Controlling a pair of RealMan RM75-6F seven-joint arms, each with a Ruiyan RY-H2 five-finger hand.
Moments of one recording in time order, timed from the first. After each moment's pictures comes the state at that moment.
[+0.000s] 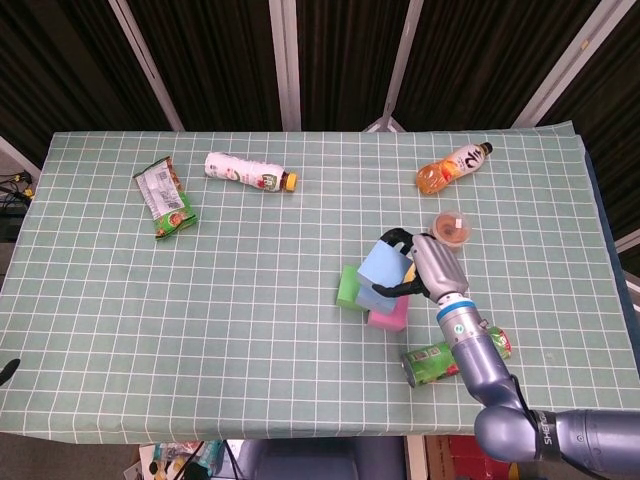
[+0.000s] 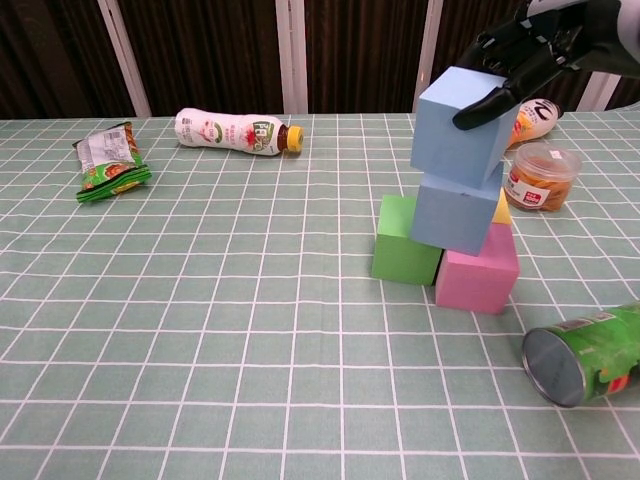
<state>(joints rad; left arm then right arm) 0.07 -1.06 -0.08 -1.75 1.46 1.68 0.14 0.93 -1.14 0.25 -2.10 -0.45 1.20 -0.18</state>
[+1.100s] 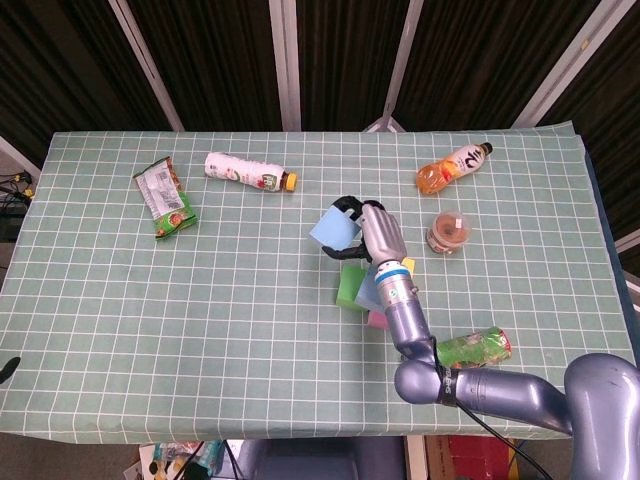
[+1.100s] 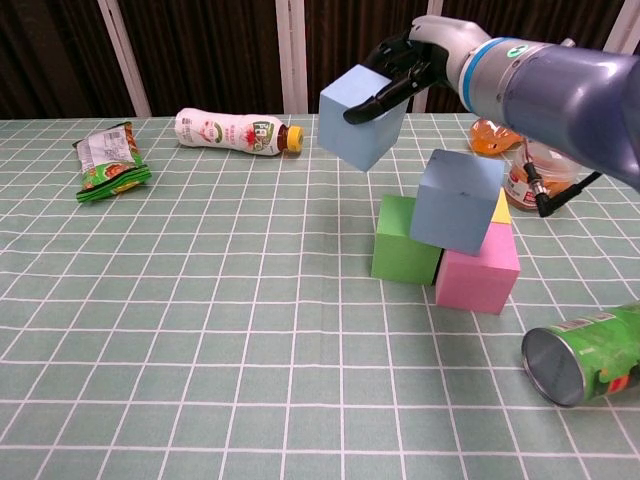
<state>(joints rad) 0.06 -1.08 -0.09 -1.75 1.43 1.67 0.18 1.02 -1.61 0.41 -1.57 -0.54 1.14 -0.16</state>
